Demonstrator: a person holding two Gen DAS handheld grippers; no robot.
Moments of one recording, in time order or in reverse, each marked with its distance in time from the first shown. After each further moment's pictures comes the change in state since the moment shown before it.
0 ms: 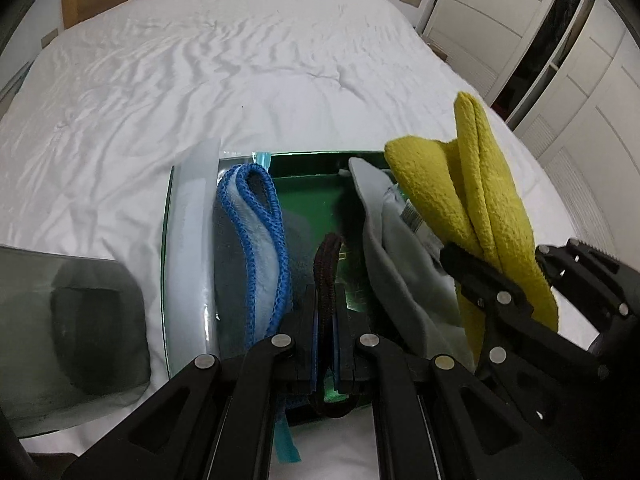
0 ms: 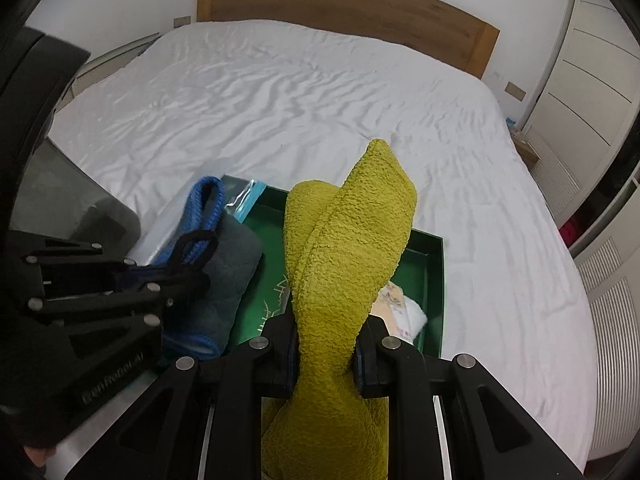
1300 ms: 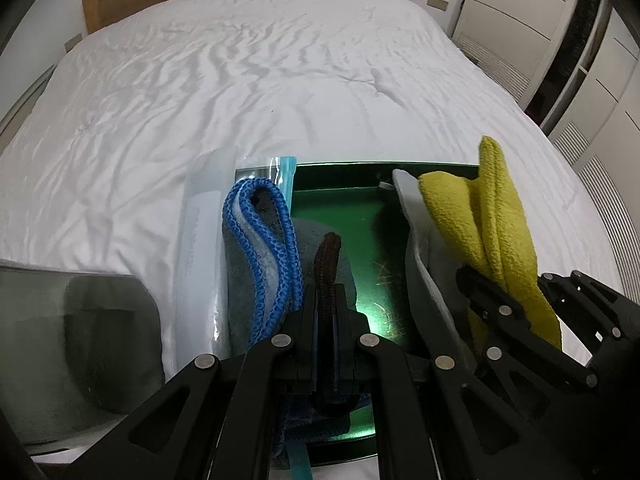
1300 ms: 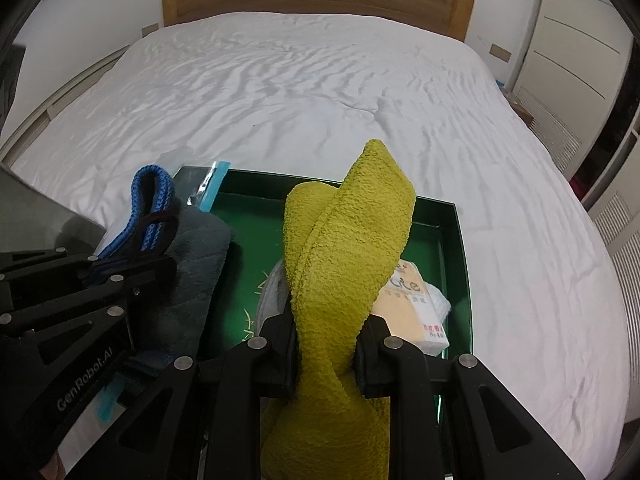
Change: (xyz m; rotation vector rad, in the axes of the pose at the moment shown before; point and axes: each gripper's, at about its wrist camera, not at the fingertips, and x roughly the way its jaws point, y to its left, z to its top) left arm 0.022 0.007 0.012 -0.035 -0.020 0.111; right arm 0.062 -0.030 0.007 0.140 0.048 0.020
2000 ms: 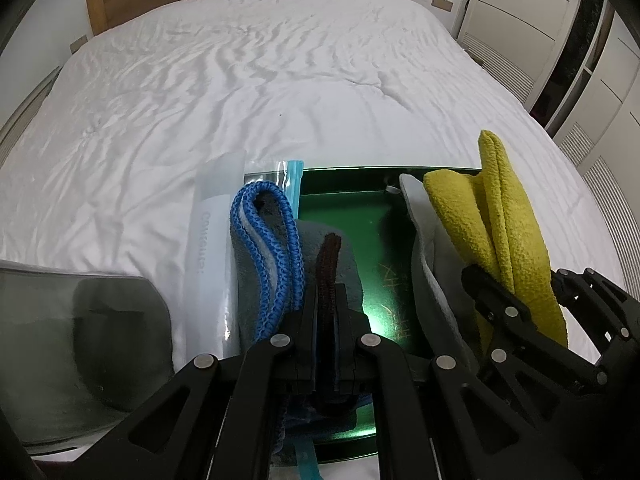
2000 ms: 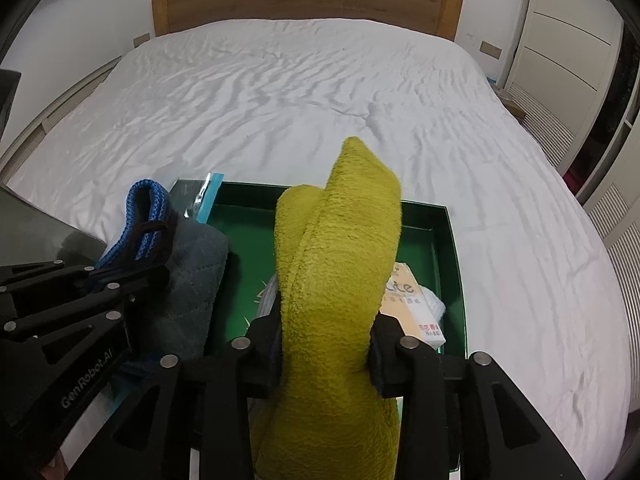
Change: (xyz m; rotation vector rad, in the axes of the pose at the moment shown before) left arm -0.005 -0.001 0.000 0.002 -0.008 0.024; right arm -0.010 -0.001 0.003 0.025 -0.014 -0.002
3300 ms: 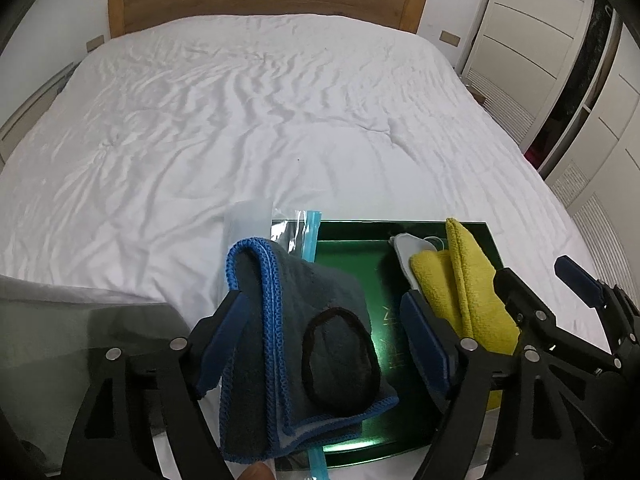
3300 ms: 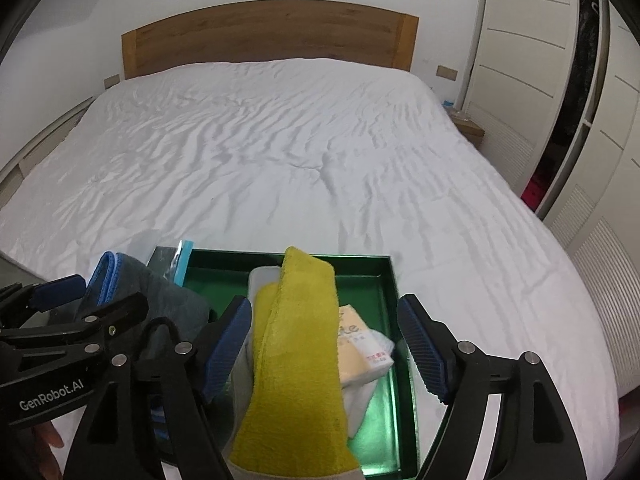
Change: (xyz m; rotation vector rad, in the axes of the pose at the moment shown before) left arm -0.030 0.025 0.022 -0.086 -0.093 -0.033; right arm -0.039 -0.009 0.014 0.086 -0.127 -0.119
